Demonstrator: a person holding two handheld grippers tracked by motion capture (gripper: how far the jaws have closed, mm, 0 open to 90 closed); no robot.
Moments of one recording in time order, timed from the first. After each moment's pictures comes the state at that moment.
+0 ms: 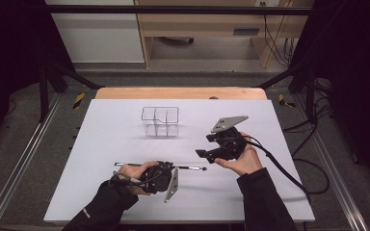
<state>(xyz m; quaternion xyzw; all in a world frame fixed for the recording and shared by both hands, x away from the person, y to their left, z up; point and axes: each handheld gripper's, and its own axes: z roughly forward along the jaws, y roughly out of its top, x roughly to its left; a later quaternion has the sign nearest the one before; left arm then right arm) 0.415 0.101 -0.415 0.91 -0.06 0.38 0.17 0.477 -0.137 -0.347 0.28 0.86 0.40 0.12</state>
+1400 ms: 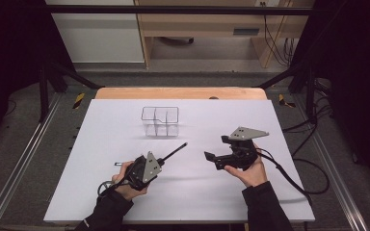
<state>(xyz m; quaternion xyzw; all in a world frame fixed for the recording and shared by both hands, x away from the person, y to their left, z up) 0.426 0.141 -0.427 0.87 0.20 0.30 0.34 0.461 -0.167 -0.378 0.35 0.79 0.48 0.15</state>
